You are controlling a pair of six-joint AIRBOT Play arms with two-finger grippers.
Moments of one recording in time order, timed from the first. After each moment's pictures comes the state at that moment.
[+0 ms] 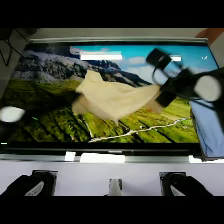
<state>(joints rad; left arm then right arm) -0.18 -0.85 0.88 0.36 -0.57 -1.12 0.37 -1.02 1.49 -1.77 1.27 1.01</state>
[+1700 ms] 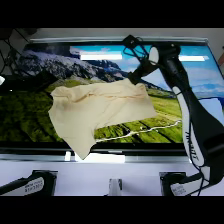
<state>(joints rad) 0.14 -1.27 1.25 0.95 -0.96 -1.44 0.33 -1.67 1.89 -1.59 1.23 1.13</state>
